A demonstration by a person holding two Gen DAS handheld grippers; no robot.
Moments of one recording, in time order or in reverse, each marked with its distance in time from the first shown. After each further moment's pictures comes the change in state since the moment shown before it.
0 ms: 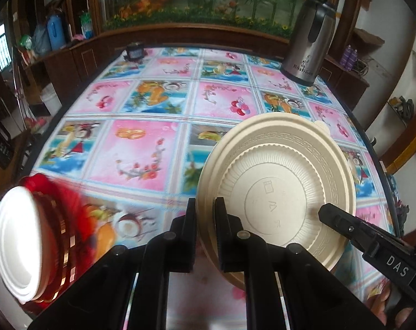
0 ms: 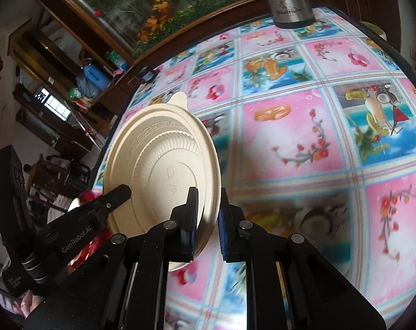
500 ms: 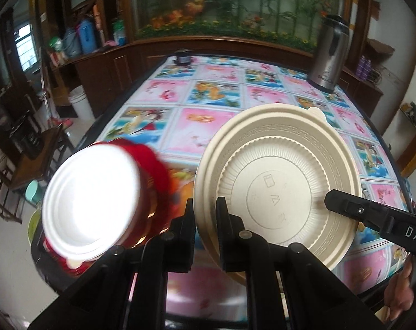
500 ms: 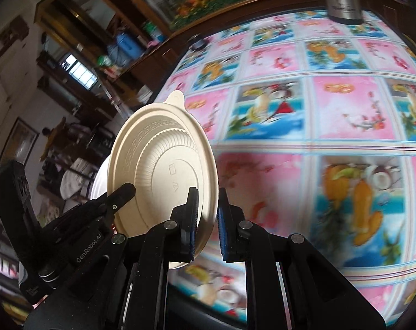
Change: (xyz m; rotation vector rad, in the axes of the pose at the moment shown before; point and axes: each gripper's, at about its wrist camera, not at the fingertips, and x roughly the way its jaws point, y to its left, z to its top) left arm -0.059 0.076 -0.058 -0.046 -0.071 0.109; right arm 0.004 0.083 -0.051 -0.134 0.105 0.106
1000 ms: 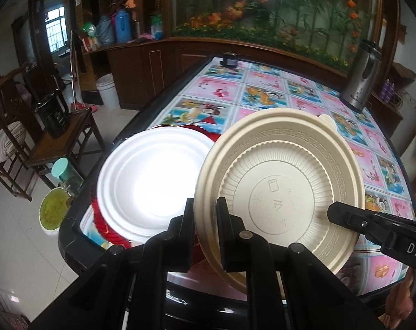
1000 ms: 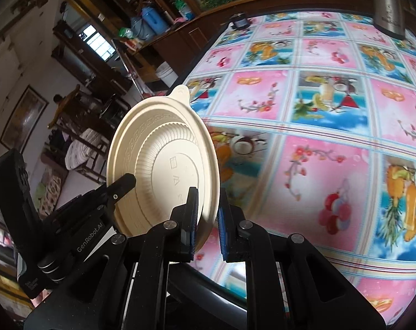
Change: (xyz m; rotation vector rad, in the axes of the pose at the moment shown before) left arm -0.010 0.071 -0.015 -0.116 -0.030 0.078; right arm 0.039 0.077 -0.016 -0.126 0.087 0.034
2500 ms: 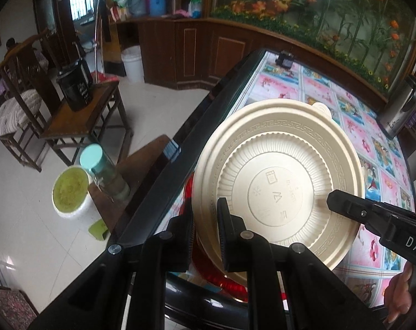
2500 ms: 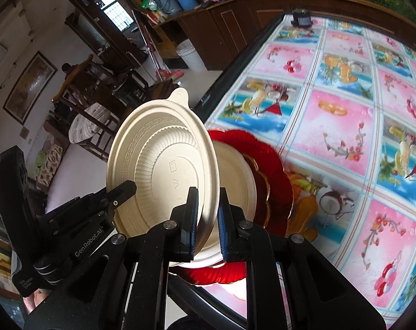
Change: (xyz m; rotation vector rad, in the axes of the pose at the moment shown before) left arm 0.034 0.101 0.034 -0.141 0.132 0.046; right arm 0.088 0.103 0.065 -0.124 0.123 0.020
